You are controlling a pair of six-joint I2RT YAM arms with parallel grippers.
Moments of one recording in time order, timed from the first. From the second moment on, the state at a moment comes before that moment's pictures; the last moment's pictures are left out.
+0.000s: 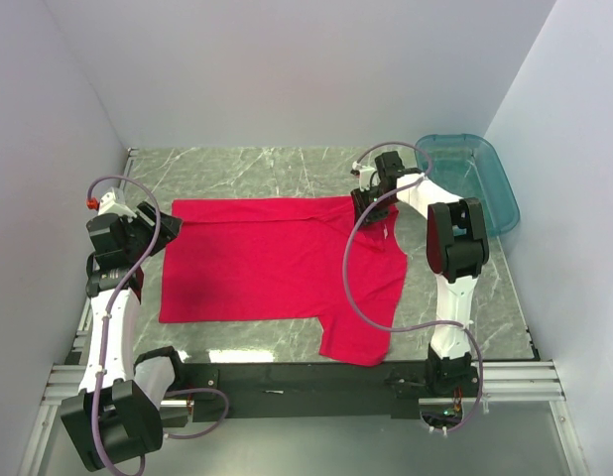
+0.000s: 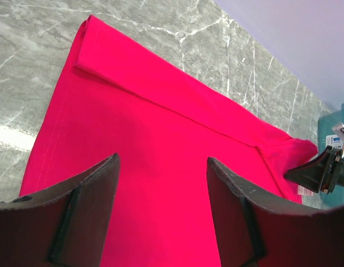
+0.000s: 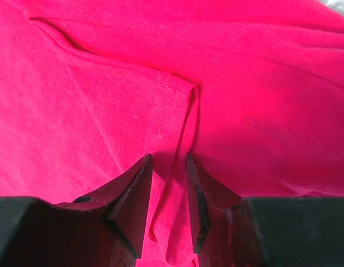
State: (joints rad) left arm 0.29 0.91 0.67 -0.17 0.33 -0.53; right arm 0.20 2.13 1.59 -0.64 -0.40 -0.19
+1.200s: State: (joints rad) left arm 0.29 0.91 0.67 -0.17 0.33 -0.53; right arm 0.31 1.93 1.41 -0.61 -0.49 -0.20
